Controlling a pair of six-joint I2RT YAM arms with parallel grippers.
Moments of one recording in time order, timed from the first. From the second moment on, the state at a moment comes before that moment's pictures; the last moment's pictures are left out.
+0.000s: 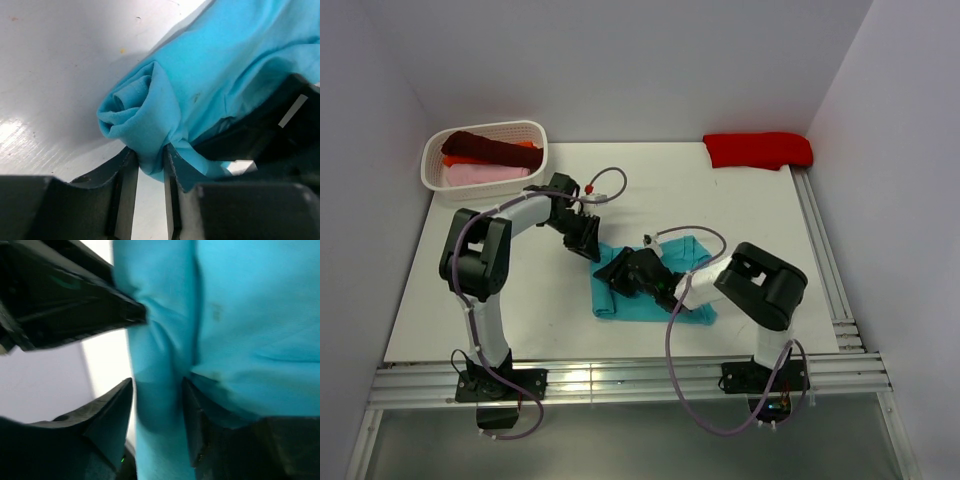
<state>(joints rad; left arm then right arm) -0.32 1.97 1.33 -0.68 0.62 0.06 0.93 1.84 0.67 0.68 0.08 1.38</state>
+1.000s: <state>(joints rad) -0.45 1.96 1.41 -0.76 0.37 0.06 1.18 1.96 1.49 -0.60 0.62 1.11</state>
